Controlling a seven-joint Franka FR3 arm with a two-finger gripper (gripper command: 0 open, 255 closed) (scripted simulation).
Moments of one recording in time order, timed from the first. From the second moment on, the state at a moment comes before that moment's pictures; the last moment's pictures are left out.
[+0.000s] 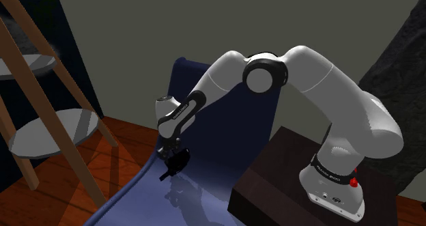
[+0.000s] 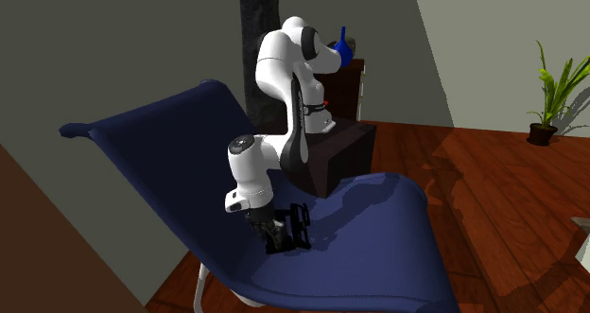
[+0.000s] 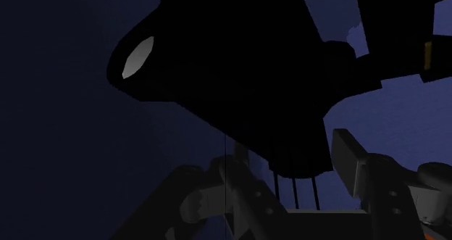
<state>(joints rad) 0.28 1.07 0.12 -1.47 0.07 2.43 0.21</state>
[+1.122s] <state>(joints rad) 0.27 0.94 0.13 -1.56 0.07 2.37 0.22</state>
